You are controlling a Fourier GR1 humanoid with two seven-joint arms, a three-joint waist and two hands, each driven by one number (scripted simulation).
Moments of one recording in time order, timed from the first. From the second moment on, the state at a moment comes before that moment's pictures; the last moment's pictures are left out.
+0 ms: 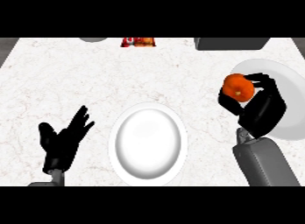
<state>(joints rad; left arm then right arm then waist) 0.01 0.11 -0.06 -1.45 0.11 0.04 0.21 -0.33 -0.15 0.18 -1.44 1.28 -0.82 0.91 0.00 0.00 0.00</state>
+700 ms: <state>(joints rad) 0.02 0.09 -0.08 -1.47 0.09 0.04 0.21 -0.43 -0.44 -0.05 -1.04 0.65 -1.03 0.39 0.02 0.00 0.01</state>
